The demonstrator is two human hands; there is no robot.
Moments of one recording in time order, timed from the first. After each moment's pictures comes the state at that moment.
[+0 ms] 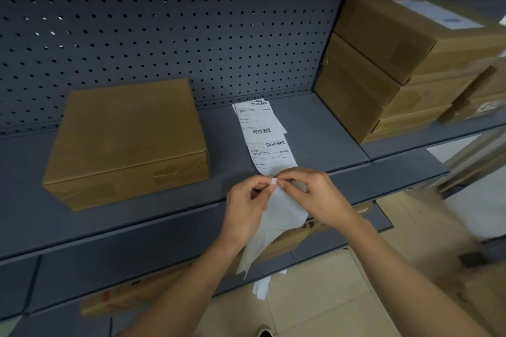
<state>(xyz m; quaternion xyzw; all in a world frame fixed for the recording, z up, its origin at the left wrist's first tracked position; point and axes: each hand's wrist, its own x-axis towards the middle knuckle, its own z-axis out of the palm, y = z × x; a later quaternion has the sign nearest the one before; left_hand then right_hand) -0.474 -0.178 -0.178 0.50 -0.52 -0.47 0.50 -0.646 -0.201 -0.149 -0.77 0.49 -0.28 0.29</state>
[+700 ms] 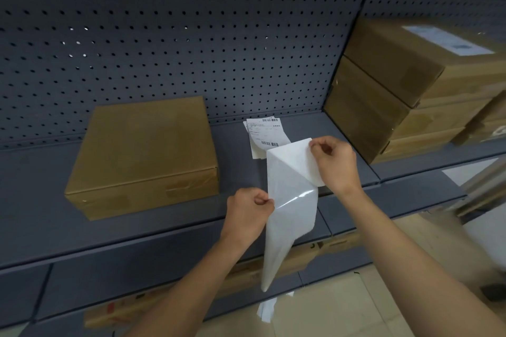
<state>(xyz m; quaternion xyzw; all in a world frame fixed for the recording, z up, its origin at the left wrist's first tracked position) -0.462 -0.191 -0.158 0.64 -0.56 -0.37 0.37 -0.645 -0.270 -0.111 -0.59 0.63 -0.45 0.25</state>
